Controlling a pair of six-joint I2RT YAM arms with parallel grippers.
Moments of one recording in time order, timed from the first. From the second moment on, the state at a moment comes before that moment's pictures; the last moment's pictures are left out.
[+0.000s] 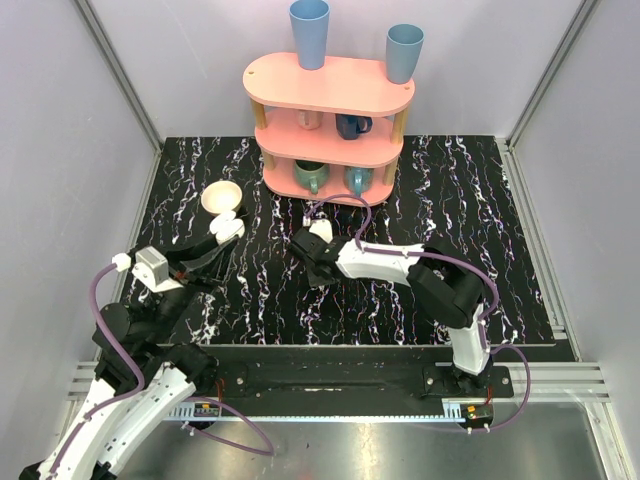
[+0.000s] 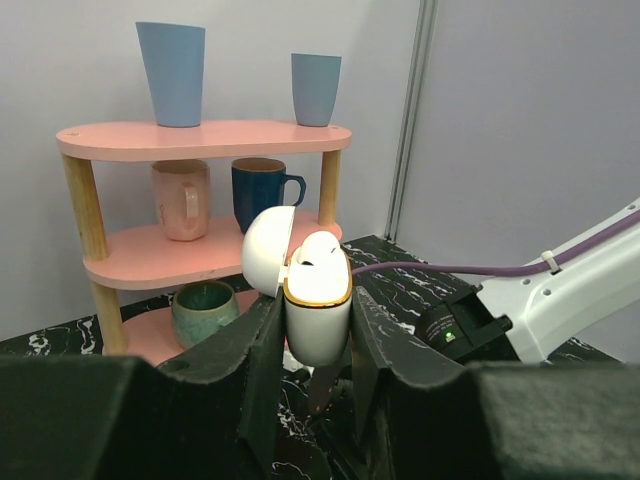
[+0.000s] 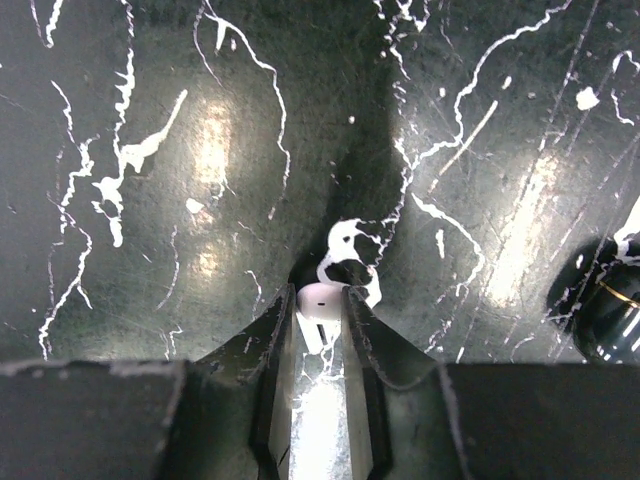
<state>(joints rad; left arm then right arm) -0.60 0.22 0.63 0.01 0.04 -0.10 0.99 2.00 1.36 -0.50 0.33 0.74</state>
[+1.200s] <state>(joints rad) -0.60 0.36 0.58 0.22 0.09 -0.18 1.38 1.28 1.17 0.67 0.70 -0.04</state>
